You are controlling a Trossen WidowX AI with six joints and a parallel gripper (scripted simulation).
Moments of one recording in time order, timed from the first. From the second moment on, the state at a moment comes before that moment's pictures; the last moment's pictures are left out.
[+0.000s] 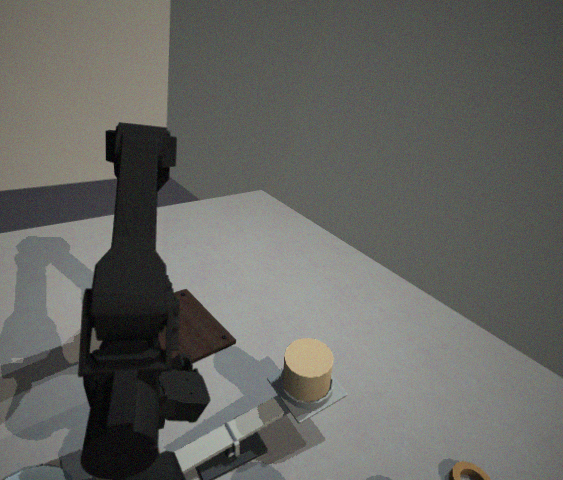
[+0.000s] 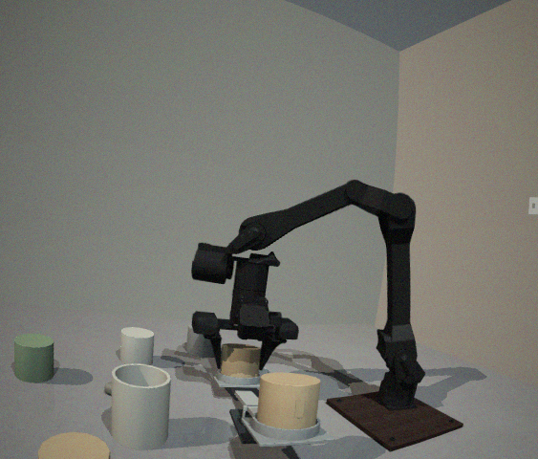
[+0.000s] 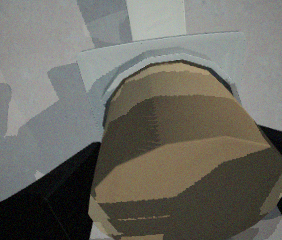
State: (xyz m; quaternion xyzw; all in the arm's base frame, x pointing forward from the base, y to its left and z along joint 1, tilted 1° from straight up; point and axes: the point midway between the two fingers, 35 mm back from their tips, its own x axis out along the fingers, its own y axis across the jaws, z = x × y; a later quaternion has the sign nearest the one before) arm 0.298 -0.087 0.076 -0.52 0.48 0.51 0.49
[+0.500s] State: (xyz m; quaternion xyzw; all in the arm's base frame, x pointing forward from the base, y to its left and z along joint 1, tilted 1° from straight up) arm 0.298 -0.087 0.078 -0.52 0.49 0.51 0.49
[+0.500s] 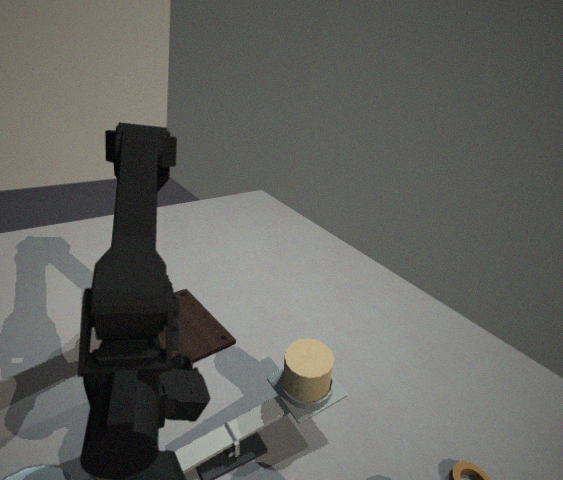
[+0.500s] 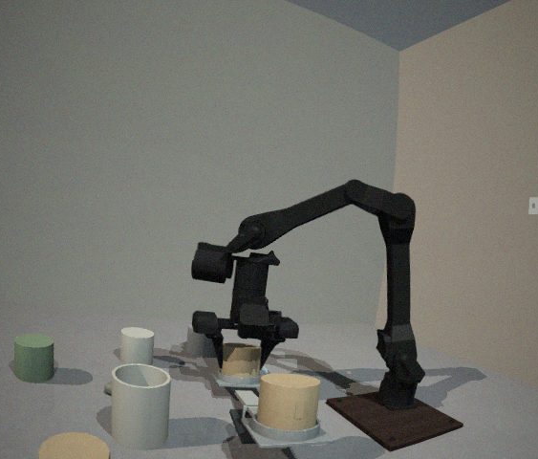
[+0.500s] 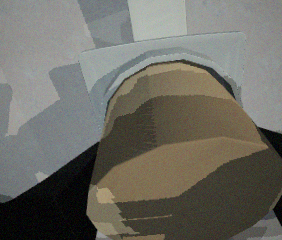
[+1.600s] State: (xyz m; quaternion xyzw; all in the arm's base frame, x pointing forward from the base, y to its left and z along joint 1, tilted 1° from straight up) arm 0.301 -0.085 0.117 -0.51 0.48 0.52 0.49
